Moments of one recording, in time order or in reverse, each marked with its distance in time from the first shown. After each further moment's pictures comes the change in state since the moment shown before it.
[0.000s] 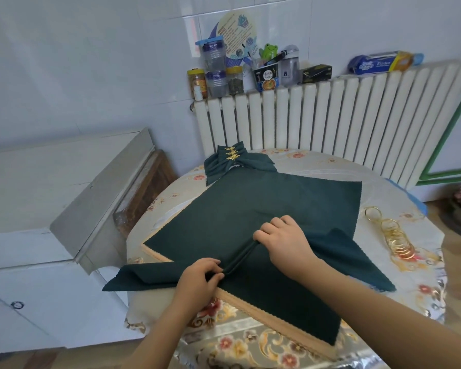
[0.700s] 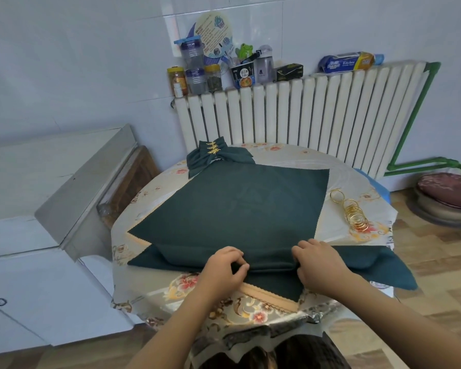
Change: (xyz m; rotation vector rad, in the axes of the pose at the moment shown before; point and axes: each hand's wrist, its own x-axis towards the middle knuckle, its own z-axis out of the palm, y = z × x) left_hand -0.028 0.073 0.044 -0.019 -0.126 0.178; right_hand -0.117 0.016 -0.042 0.076 -0.487 0.319
